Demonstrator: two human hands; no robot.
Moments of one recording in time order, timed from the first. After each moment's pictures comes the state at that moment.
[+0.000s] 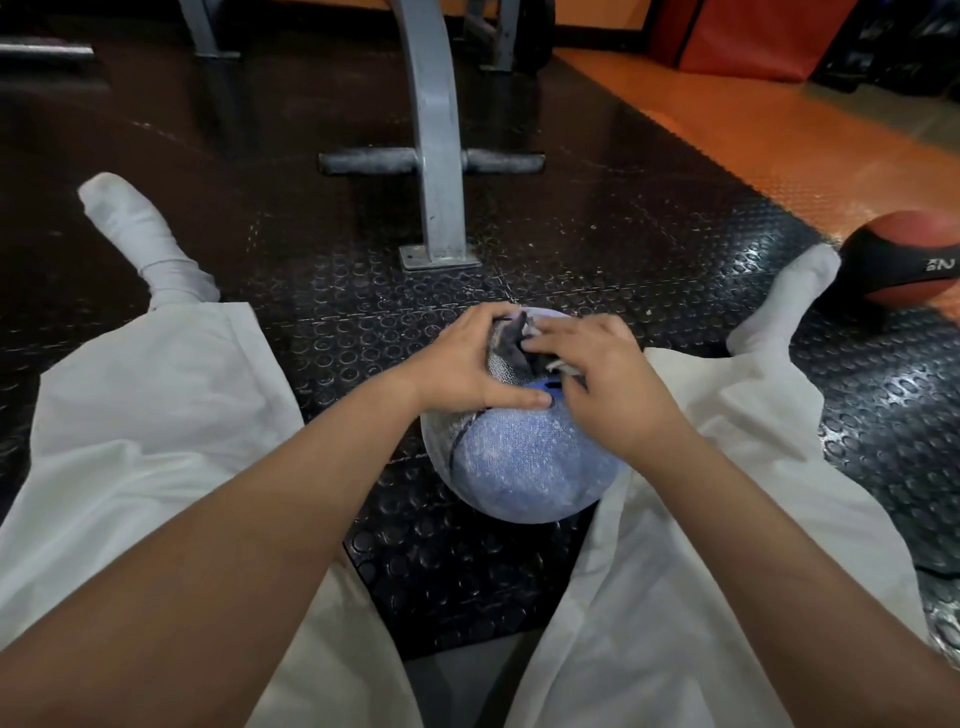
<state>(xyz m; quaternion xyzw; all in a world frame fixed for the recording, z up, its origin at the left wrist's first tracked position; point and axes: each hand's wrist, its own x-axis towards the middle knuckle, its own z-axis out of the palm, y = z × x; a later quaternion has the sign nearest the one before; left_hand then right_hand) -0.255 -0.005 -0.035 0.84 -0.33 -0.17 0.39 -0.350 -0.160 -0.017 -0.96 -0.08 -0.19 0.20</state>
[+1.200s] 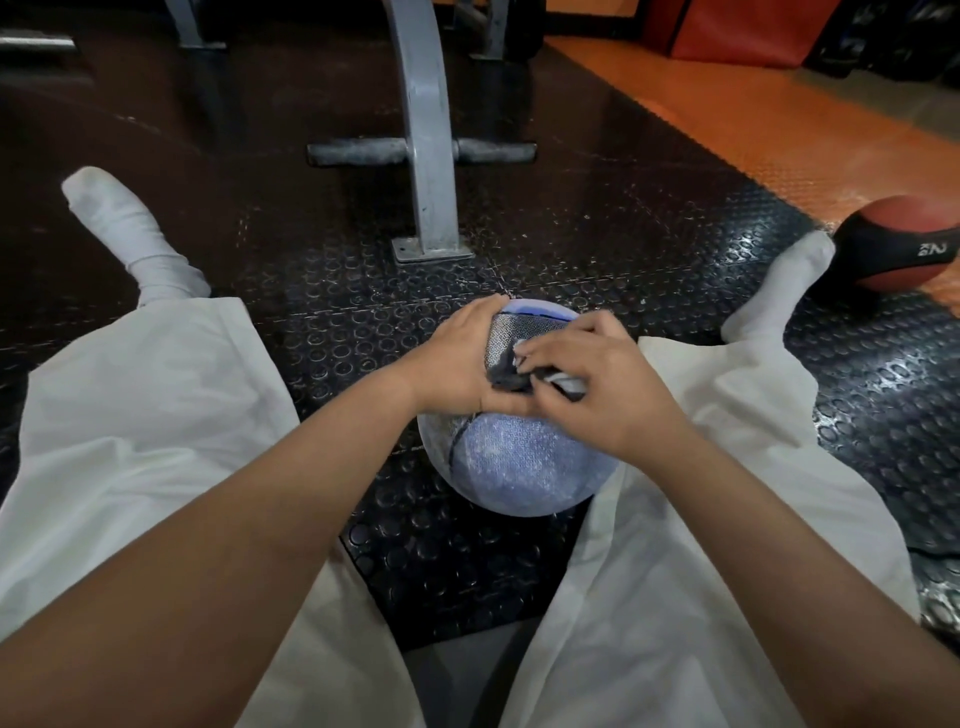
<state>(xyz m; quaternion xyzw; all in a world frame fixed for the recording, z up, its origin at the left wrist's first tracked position) -0.264 -0.005 -0.031 0.87 -0.35 -0.18 0.30 -0.360 -0.157 -0.019 -0.93 -0.14 -0.23 0.24</state>
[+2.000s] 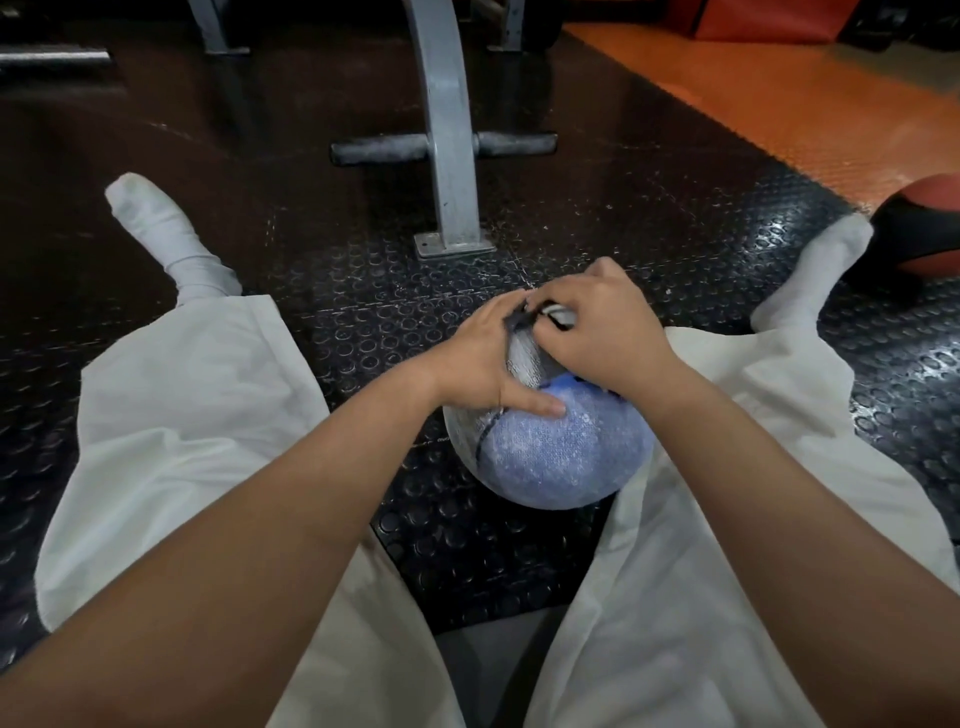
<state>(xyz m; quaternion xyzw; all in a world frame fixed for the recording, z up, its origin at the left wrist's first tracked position) -0.262 -0.001 -0.032 0.86 -0.34 -0.21 0.32 -0.316 -0.149 -0.007 -0.96 -0.03 -0.21 0.18</state>
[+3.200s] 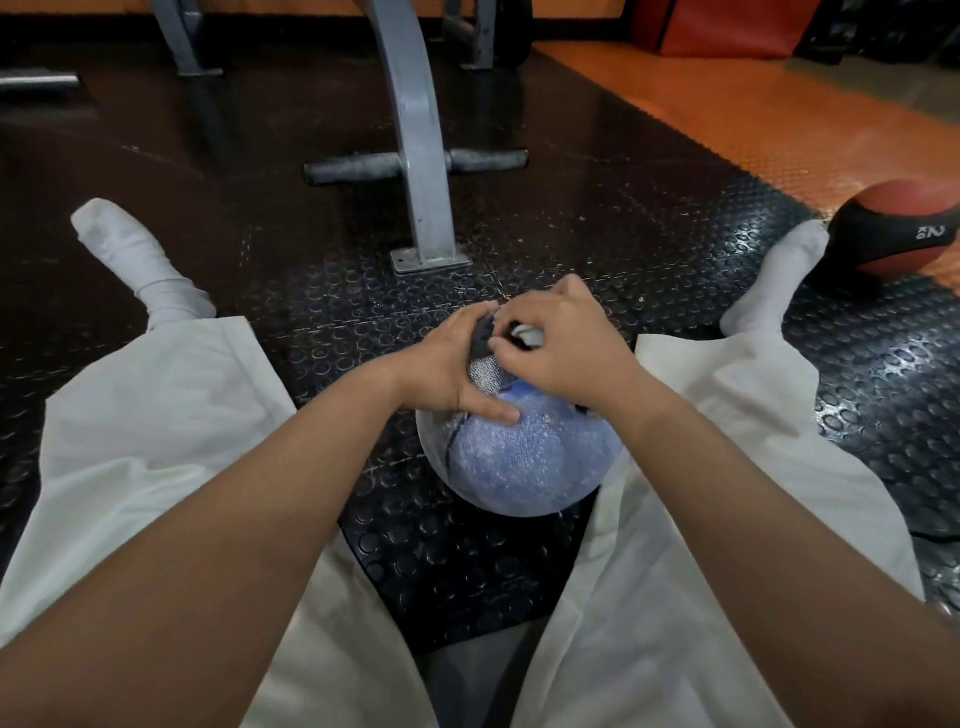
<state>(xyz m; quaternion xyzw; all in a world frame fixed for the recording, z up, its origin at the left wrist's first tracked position) -0.249 0.005 -0.031 0.84 -0.34 -0.26 0.34 -0.318 -0.150 -0.010 -0.96 -0.06 -0.19 0.22</state>
